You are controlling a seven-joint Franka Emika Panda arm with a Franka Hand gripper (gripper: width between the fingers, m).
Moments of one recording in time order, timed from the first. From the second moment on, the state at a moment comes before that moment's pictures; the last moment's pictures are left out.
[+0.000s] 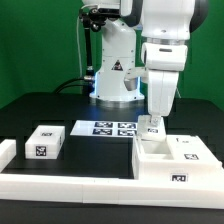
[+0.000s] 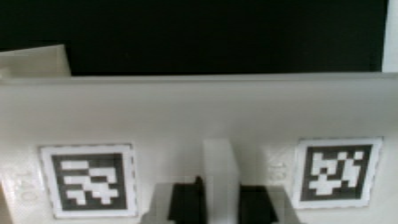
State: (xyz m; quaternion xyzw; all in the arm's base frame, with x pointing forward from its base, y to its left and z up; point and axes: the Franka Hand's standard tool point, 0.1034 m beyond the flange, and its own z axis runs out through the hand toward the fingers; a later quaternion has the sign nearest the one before) arm 0.466 0.082 0.060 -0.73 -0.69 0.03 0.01
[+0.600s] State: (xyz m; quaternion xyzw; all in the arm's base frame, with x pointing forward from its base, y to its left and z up) arm 0.482 0.079 0.058 -0.71 -0.70 0.01 0.00
